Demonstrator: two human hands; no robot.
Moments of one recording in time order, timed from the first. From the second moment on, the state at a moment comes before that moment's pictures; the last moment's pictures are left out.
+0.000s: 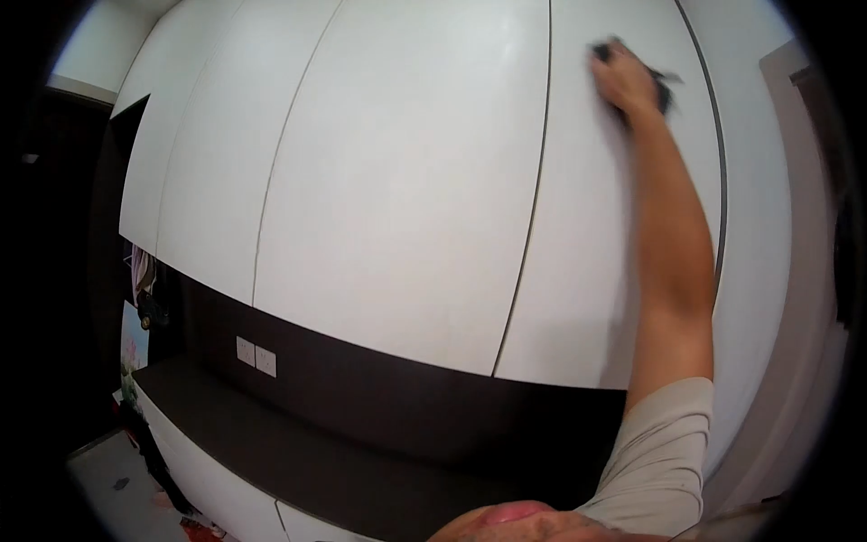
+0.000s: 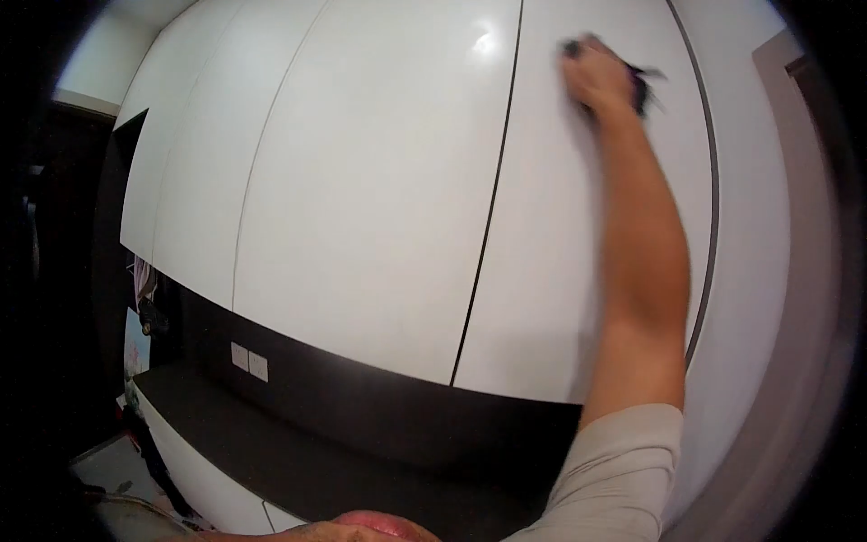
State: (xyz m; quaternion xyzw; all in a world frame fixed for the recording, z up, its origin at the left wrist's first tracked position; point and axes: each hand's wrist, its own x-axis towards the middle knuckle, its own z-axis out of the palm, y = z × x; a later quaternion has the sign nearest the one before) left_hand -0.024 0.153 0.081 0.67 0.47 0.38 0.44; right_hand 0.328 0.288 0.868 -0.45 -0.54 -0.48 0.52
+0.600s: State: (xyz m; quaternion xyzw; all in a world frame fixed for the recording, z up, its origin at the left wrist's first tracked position) left_hand -0.145 0.122 0.029 0.67 0.49 0.32 0.46; right_hand 0.174 0.258 0.734 -0.41 -0.59 -0.46 0.52
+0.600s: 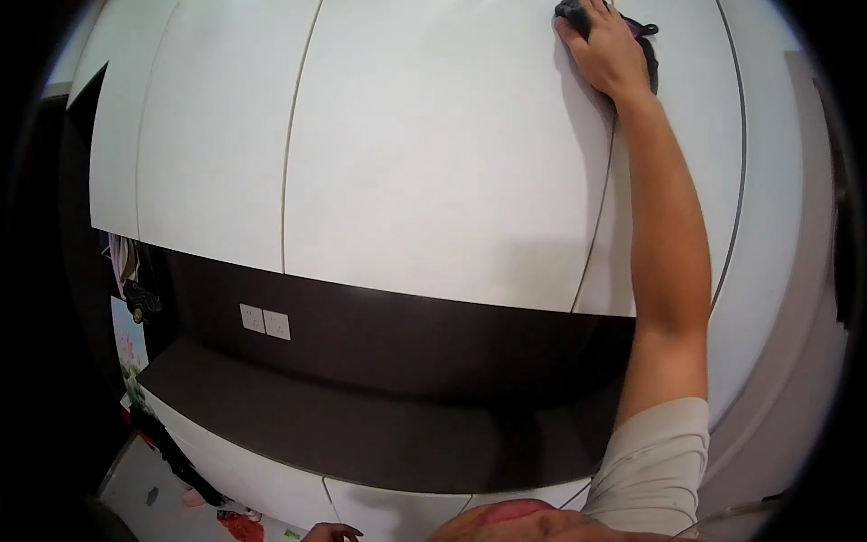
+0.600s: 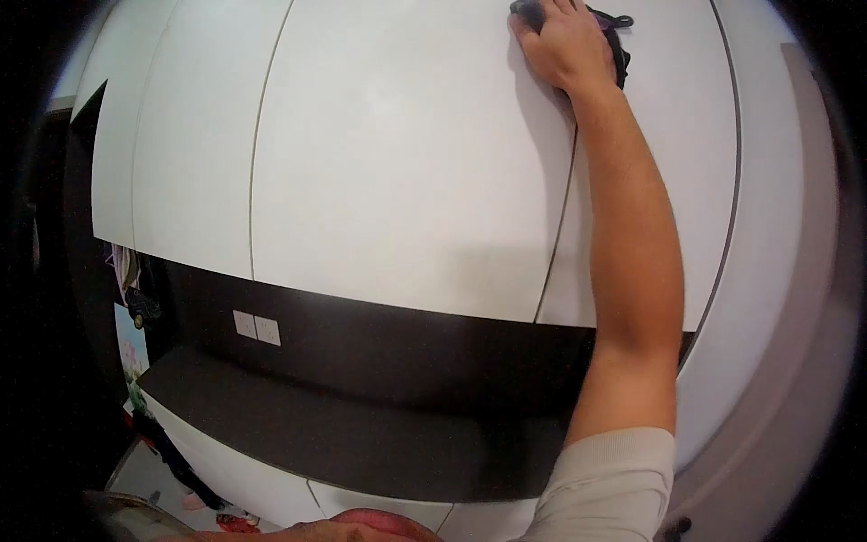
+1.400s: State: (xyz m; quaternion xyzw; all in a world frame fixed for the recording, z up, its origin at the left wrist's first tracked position) left_hand -0.072 0.062 0.051 0.61 0.52 0.35 0.49; right_hand 0.219 0.274 0.507 -0.25 -0.67 -0.52 0.46
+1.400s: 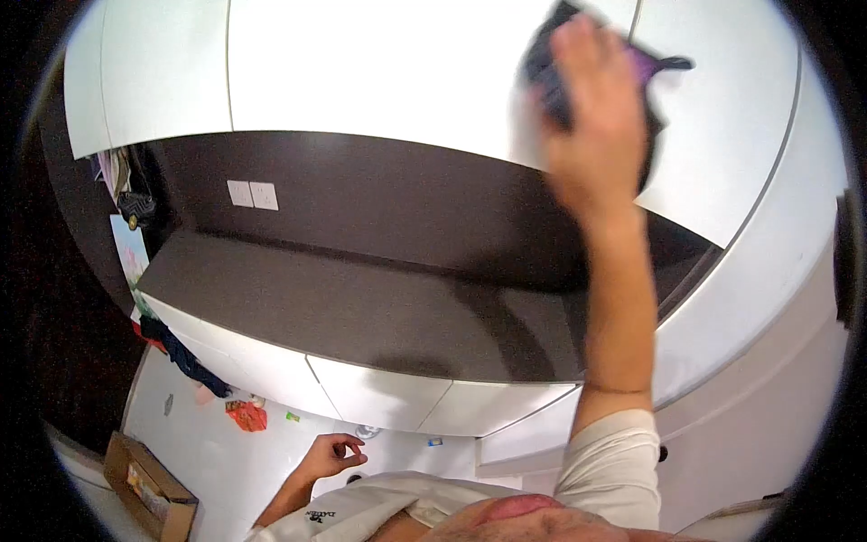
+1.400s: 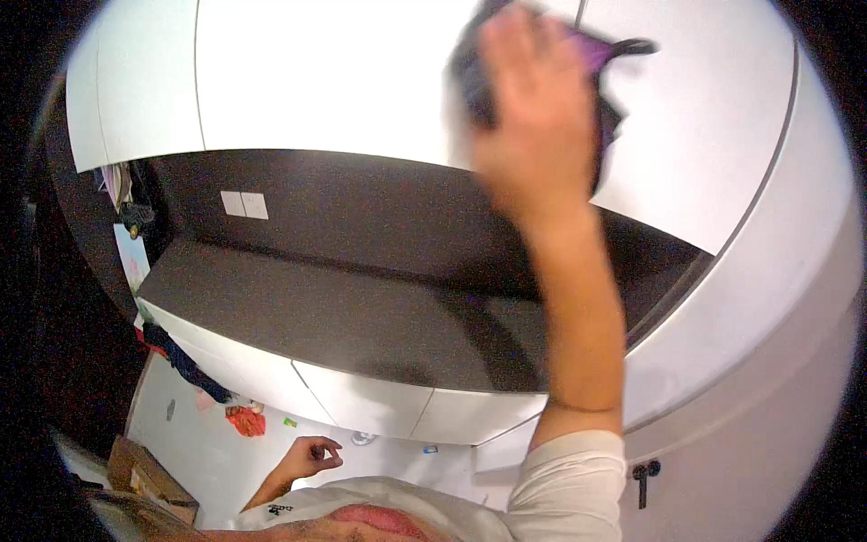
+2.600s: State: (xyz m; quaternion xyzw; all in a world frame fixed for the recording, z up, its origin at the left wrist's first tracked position) left_hand -0.308 0.021 0.041 0.58 0.56 0.19 0.57; right_hand 0.128 0.290 0.443 -0.39 -0.43 -0.36 0.73
